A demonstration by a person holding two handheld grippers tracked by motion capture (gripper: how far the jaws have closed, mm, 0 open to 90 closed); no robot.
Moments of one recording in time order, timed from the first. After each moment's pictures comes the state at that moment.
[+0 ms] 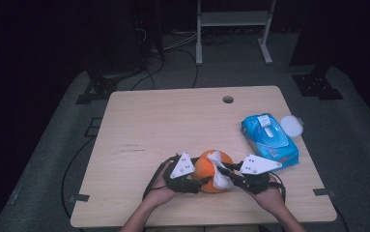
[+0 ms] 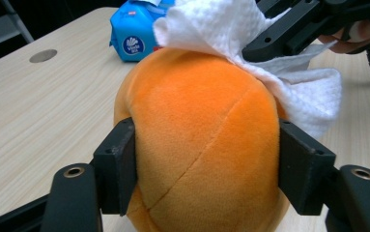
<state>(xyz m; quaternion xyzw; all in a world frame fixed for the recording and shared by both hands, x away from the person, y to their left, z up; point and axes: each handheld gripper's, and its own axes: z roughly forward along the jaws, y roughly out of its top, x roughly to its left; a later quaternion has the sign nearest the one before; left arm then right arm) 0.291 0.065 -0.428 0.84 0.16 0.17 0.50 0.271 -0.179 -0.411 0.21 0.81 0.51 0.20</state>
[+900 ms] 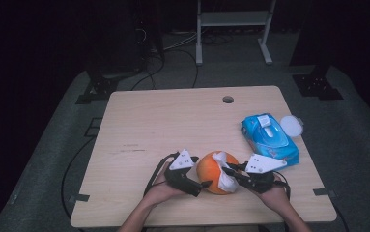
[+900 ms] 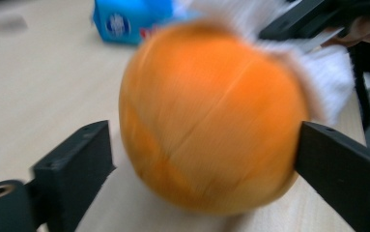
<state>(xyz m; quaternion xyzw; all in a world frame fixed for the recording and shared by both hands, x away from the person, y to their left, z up) 0.314 0.069 -0.445 0.84 0.21 0.05 0.50 0.277 -0.197 -0.419 0.21 0.82 0.51 0.18</state>
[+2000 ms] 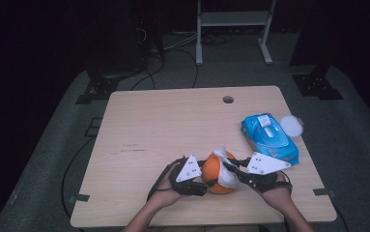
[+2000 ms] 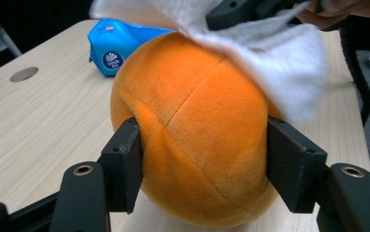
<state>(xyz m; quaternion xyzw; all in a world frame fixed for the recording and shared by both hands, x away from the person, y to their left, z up) 0.286 0.054 -0.424 0.84 0.13 0.15 0.51 0.268 -0.197 -0.394 0.19 0.81 0.50 0.24</state>
